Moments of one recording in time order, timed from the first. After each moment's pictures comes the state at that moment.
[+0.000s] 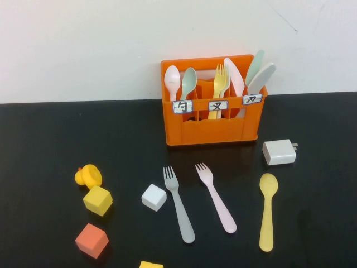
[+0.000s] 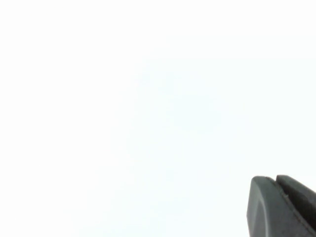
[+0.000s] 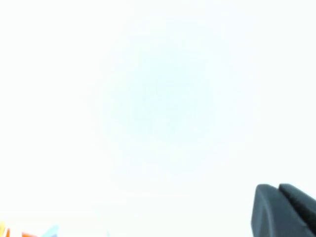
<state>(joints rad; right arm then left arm) 0.03 -0.01 0.03 -0.18 -0.46 -0.14 0.05 -0.01 0.02 -0.09 -0.40 -0.31</state>
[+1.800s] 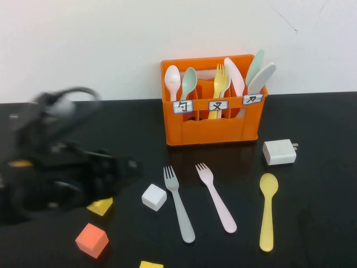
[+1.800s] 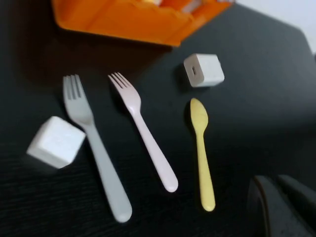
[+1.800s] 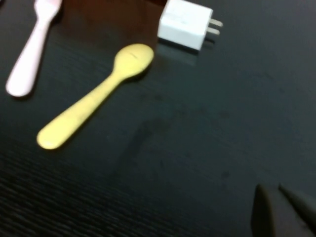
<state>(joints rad) 0.09 0.69 -0.37 0.37 0.48 -0.65 -0.35 1.06 -0.76 -0.90 0.50 0.22</state>
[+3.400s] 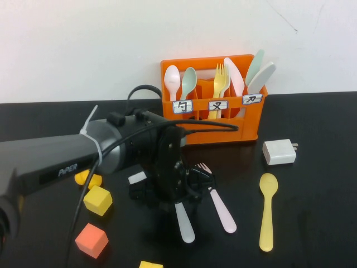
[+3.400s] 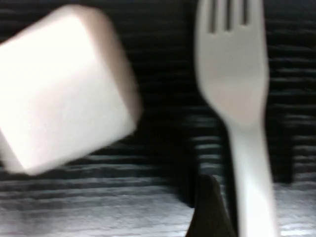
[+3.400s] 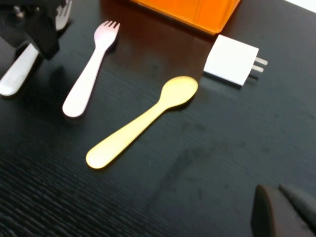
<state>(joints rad) 0.09 0.69 -0.37 0.65 0.50 -0.95 -0.61 1.93 -1.34 -0.06 0.75 -0.66</state>
